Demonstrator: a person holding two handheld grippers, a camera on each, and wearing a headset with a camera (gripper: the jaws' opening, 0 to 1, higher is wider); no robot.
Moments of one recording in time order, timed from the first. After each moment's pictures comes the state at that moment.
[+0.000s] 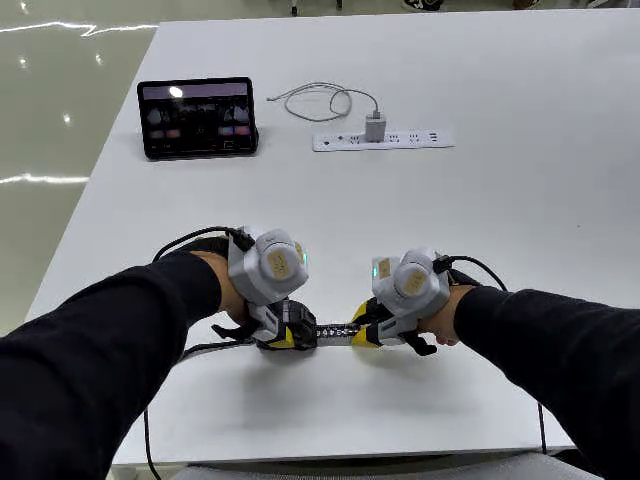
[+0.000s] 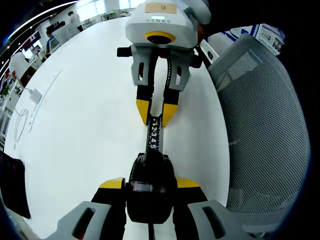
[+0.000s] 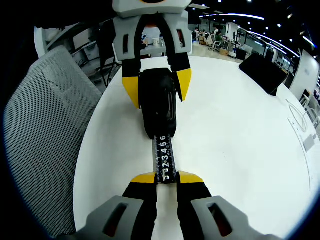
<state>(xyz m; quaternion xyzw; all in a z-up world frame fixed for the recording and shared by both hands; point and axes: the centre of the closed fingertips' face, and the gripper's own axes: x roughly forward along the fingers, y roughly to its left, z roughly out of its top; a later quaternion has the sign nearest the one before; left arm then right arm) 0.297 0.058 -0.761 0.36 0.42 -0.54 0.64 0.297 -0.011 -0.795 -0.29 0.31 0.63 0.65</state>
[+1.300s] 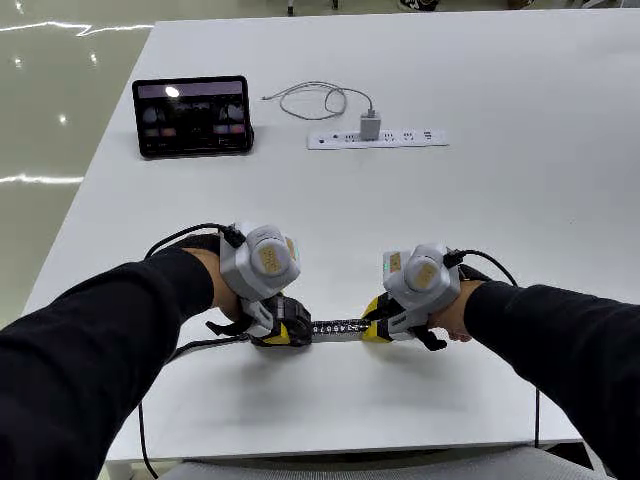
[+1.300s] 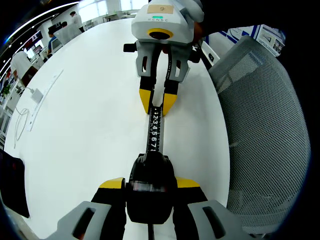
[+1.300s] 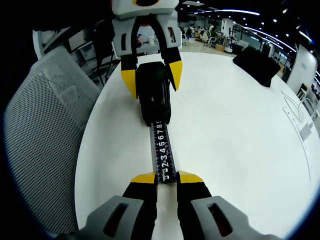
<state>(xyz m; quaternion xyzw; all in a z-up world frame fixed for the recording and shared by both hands) 0.298 0.058 -0.761 0.36 0.41 -0.54 0.64 0.299 -0.036 -0.795 -0.29 0.33 0.62 0.65</state>
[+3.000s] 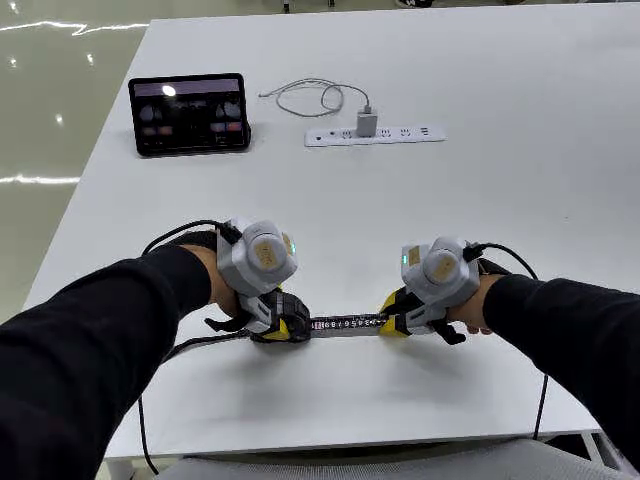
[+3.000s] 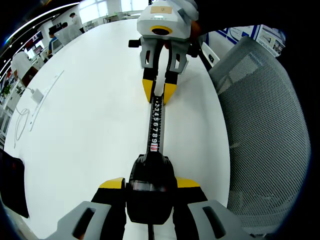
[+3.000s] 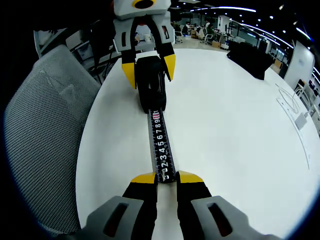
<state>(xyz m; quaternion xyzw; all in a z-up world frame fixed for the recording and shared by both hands) 0.298 0.056 -0.761 0.35 0.41 -0.54 0.65 0.300 -0.066 -0.796 -0.29 0.34 0.60 0.66</state>
